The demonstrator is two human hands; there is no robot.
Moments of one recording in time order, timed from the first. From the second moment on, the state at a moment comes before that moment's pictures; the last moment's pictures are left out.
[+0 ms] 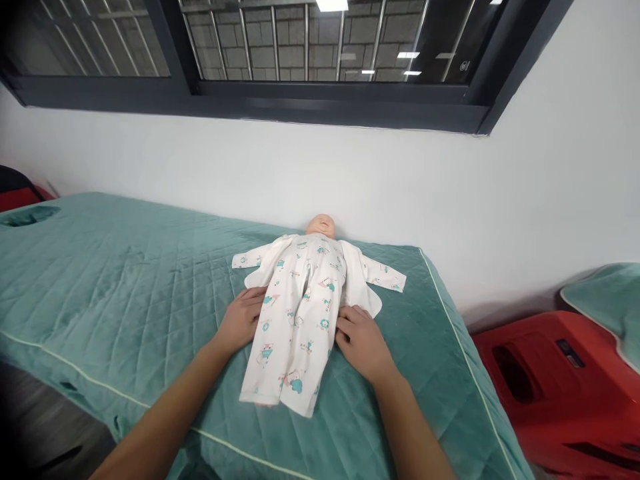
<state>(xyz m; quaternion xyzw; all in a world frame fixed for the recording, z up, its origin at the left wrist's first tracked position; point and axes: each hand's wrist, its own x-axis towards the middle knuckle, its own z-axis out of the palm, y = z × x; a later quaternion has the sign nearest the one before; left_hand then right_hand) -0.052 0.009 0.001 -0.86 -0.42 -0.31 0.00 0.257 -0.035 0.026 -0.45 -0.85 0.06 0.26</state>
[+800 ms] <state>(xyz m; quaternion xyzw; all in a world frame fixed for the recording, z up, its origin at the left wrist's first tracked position) -0.037 0.004 0.006 -0.88 -0.37 -0.30 -0.06 0.248 -0.034 0.023 -0.53 -0.78 0.14 0.29</state>
